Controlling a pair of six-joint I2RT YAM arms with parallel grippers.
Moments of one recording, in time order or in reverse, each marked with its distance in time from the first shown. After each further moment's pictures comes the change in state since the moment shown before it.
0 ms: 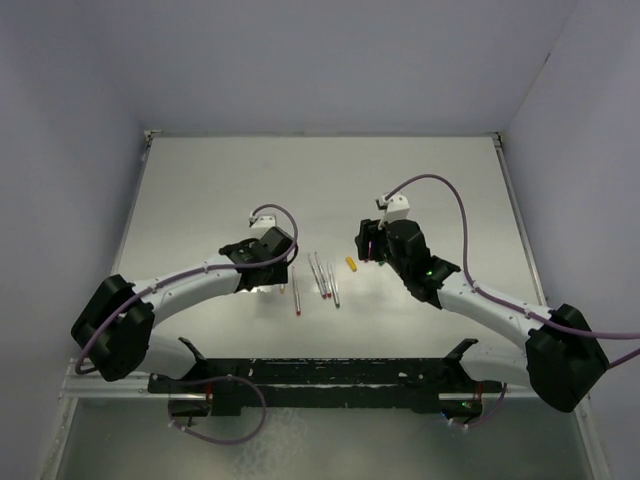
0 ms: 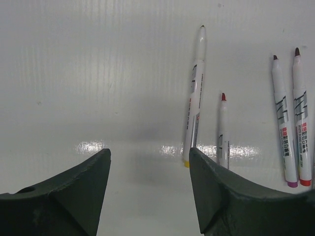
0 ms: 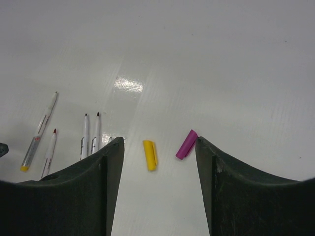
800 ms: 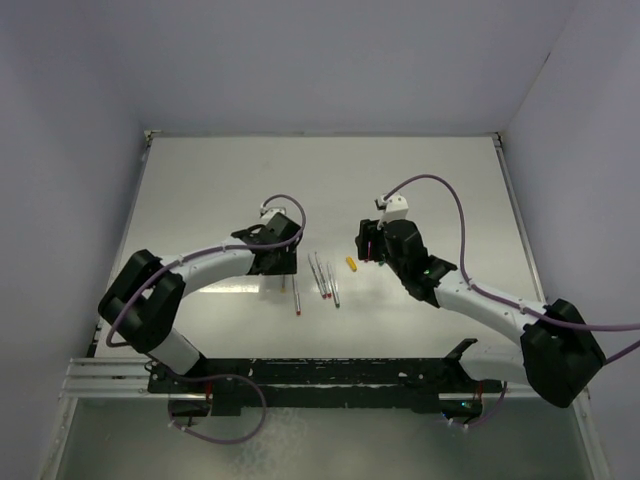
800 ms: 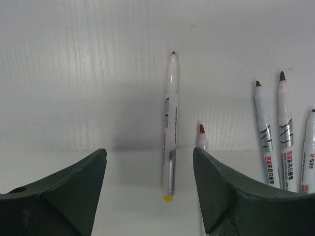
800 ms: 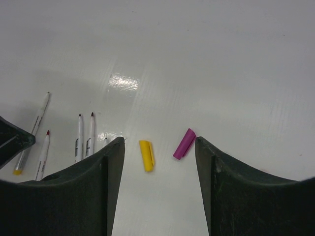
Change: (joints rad) left arm 0.095 0.184 0.090 0.093 0.152 0.093; right arm 0.000 0.029 0.000 0.009 0.018 0.013
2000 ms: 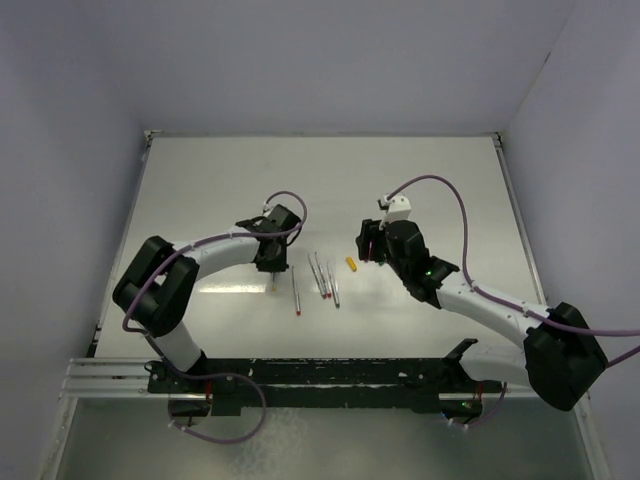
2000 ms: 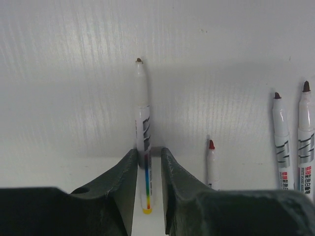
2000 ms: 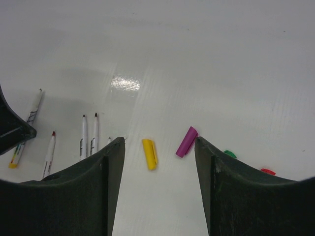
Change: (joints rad) left arm 0.051 0.118 0.074 -0.048 0.081 0.057; right arm 0.000 -0.020 -0.005 -0.006 0.001 0.030
